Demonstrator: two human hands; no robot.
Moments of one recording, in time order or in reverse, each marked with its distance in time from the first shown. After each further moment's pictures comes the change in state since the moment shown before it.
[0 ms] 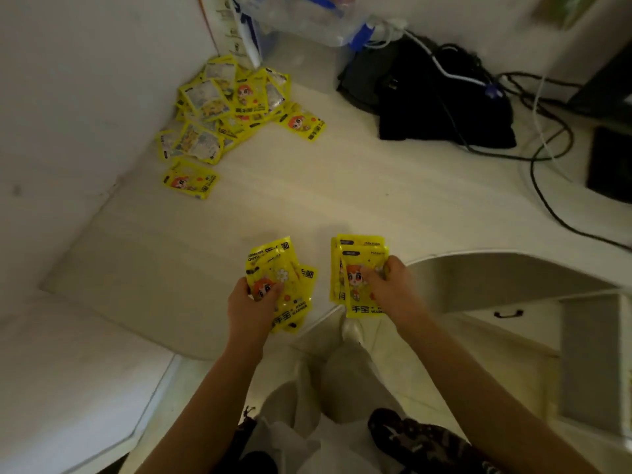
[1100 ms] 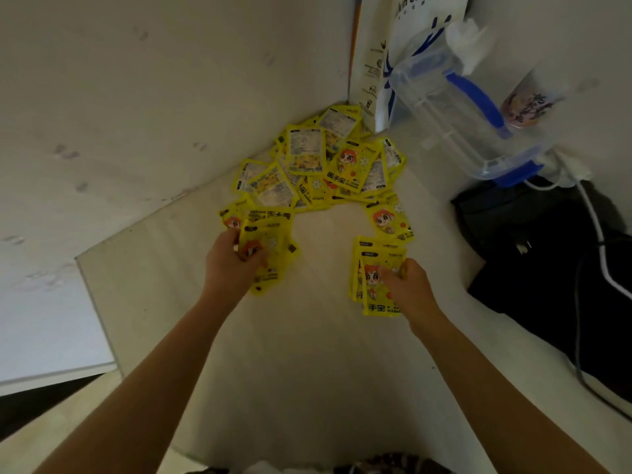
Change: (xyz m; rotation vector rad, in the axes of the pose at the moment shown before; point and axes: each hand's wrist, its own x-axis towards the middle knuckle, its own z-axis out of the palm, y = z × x) left_hand 0.183 0.138 0.000 0.238 0.430 0.077; right_hand 0.258 -0.174 0.044 -0.244 -0.384 -0.133
